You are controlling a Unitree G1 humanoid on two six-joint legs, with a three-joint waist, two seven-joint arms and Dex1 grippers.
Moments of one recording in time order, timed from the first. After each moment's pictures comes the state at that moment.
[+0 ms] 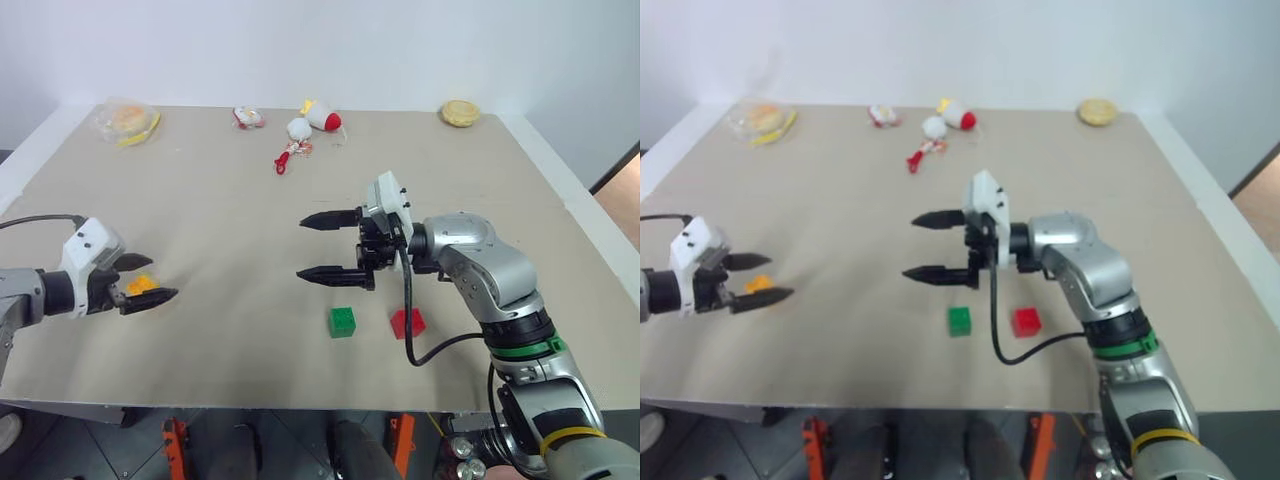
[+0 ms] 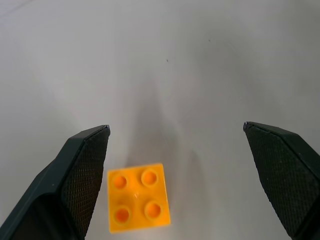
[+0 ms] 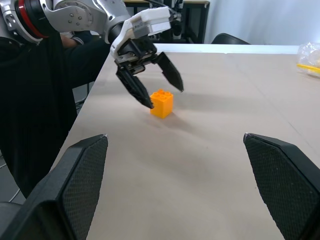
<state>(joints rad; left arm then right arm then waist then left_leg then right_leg) -0.18 0.97 0.28 -0.07 -0.40 0.61 -1.09 -0.75 -0.49 0.20 -0.08 0.50 0.49 1.14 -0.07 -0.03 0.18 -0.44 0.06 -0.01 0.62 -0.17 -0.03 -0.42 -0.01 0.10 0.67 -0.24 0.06</state>
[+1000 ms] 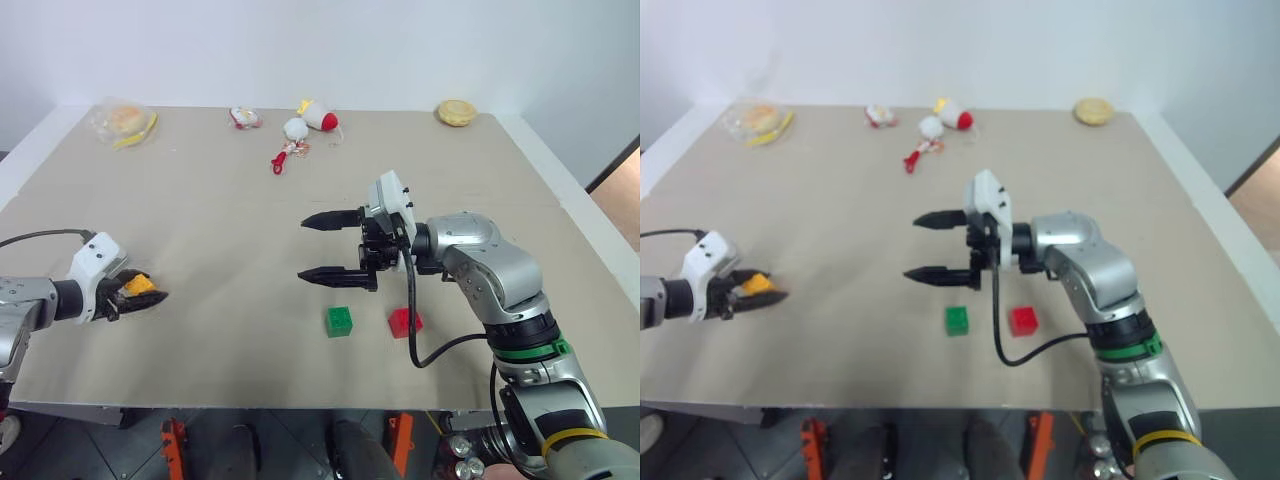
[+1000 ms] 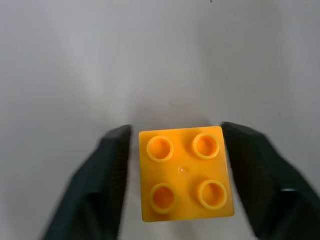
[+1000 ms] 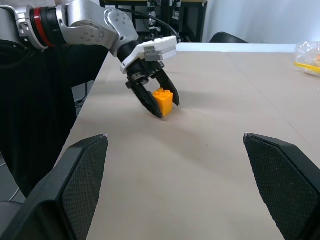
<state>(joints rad) -0.25 0.96 0.16 0.12 -0.30 0.52 -1.04 -0.74 -0.51 0.19 -0.12 0.51 0.52 1.13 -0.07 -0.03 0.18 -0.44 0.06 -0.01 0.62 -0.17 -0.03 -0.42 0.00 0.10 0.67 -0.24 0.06</state>
